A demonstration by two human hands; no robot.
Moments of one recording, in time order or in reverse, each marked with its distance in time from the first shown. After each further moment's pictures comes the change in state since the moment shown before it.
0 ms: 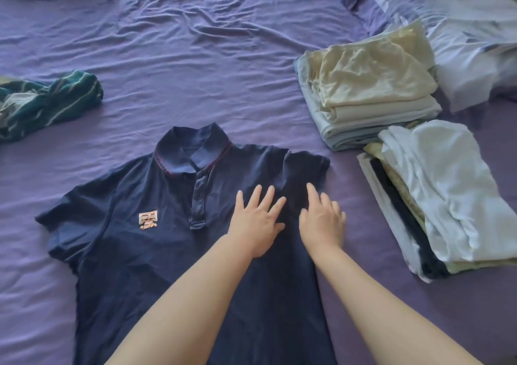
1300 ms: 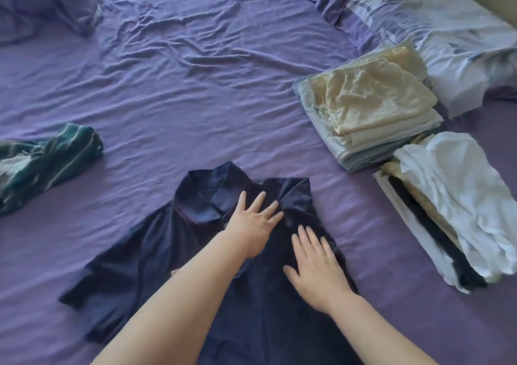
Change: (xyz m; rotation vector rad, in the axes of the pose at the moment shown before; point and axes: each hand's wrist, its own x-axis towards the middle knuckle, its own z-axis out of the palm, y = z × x) left_hand 0.043 -0.105 -0.048 0.255 -0.137 0.327; right_hand -0.026 -0.067 0.010 -0.184 -0.336 -0.299
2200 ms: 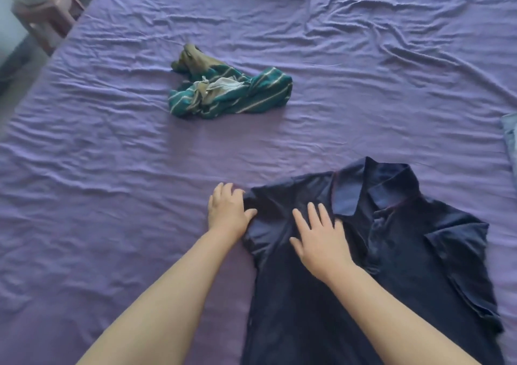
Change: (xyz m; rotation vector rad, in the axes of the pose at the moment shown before) left_hand -0.243 -0.134 0.134 -0.680 0.294 -1.096; right_hand 0.054 -0.232 0.006 -0.267 -0.029 -0.427
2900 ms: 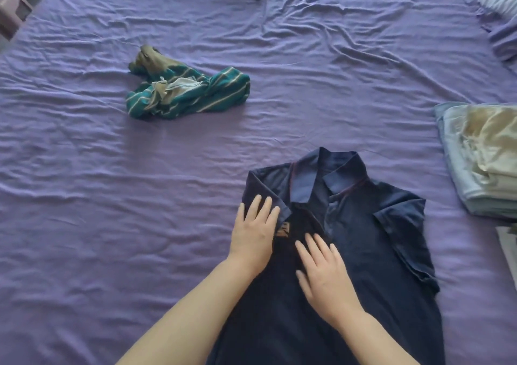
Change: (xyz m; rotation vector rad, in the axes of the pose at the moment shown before) left_hand -0.066 0.092 0.051 0.077 0.001 0.422; right_hand -0.104 0.047 0.036 0.059 0.243 0.013
